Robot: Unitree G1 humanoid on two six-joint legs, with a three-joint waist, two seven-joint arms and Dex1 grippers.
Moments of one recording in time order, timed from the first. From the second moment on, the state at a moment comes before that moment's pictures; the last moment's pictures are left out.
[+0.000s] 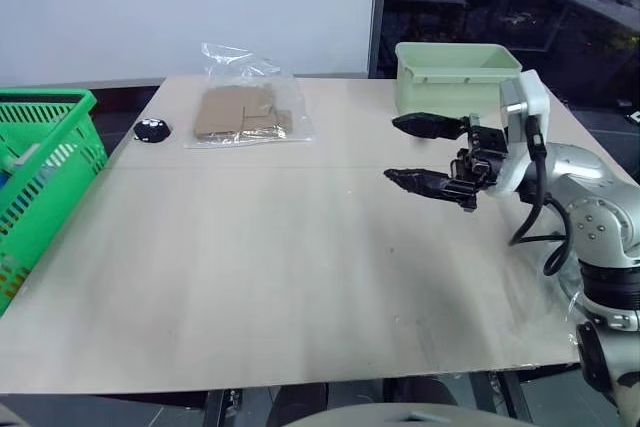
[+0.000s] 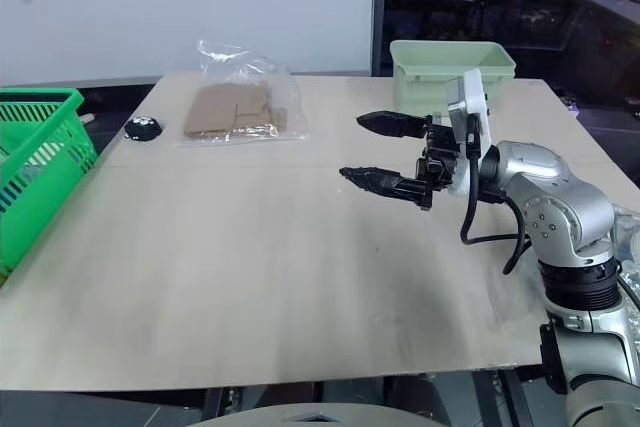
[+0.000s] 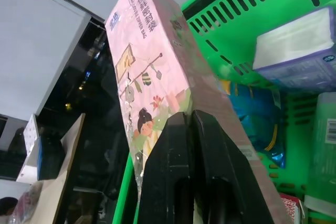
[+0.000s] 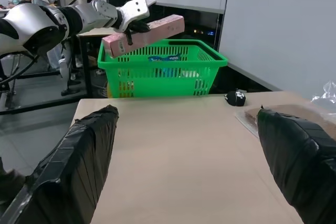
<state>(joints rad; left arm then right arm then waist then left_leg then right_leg) -0.79 1.40 0.10 1.27 0.18 -0.10 -0.50 -0.58 -0.56 -0.03 -0.30 0.82 0.65 1.00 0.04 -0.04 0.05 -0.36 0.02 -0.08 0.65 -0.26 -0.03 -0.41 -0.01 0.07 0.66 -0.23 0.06</state>
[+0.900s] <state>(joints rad) -0.28 0.94 0.46 0.46 -0.45 0.07 -0.99 -0.38 -0.62 -0.02 -0.17 0.58 0.45 0.99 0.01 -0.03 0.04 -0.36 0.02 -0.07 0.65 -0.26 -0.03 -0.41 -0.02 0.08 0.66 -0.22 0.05</state>
